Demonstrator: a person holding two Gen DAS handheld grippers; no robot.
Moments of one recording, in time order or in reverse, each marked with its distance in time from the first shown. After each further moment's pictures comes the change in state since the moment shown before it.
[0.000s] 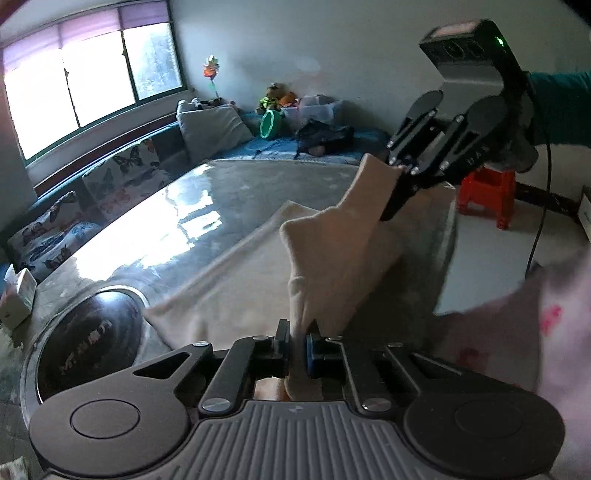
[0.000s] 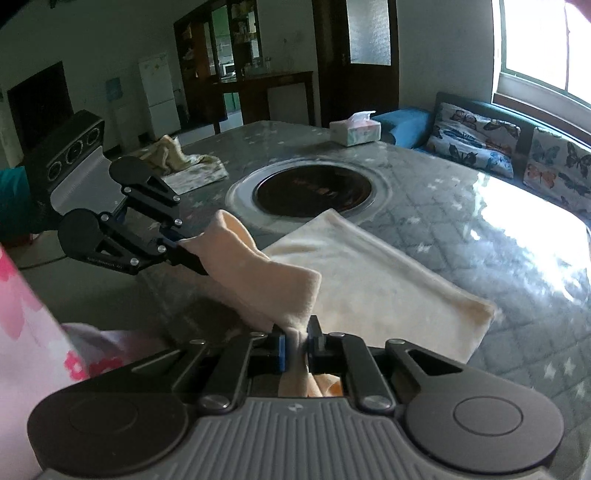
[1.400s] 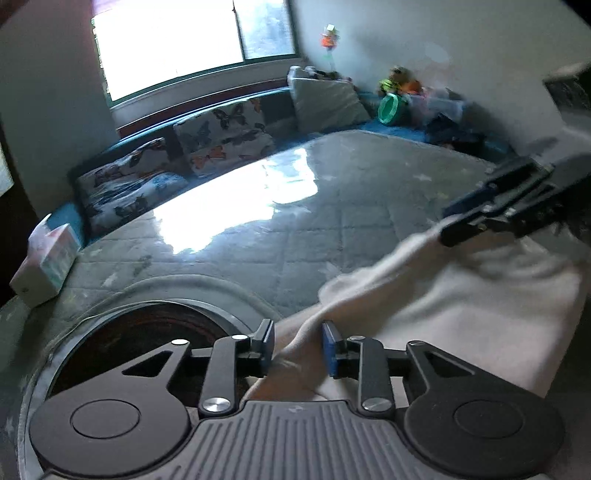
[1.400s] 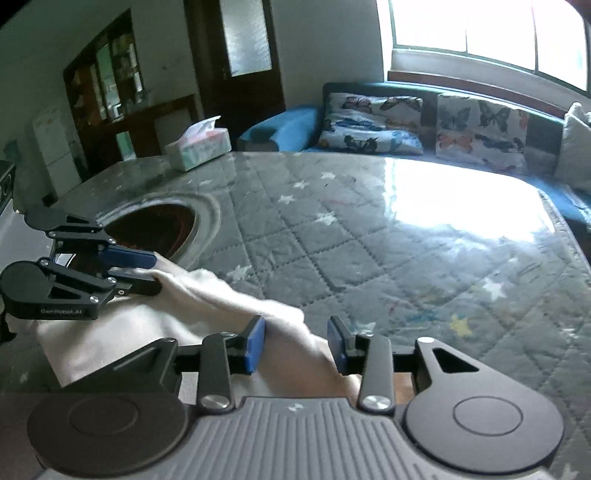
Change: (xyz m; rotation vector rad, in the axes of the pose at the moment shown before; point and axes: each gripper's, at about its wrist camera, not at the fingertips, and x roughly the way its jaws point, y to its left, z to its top) left arm 0.143 0.141 0.029 -0.257 0.045 0.291; right arm 0.140 -0.169 0.036 0.262 -0.084 -0.249
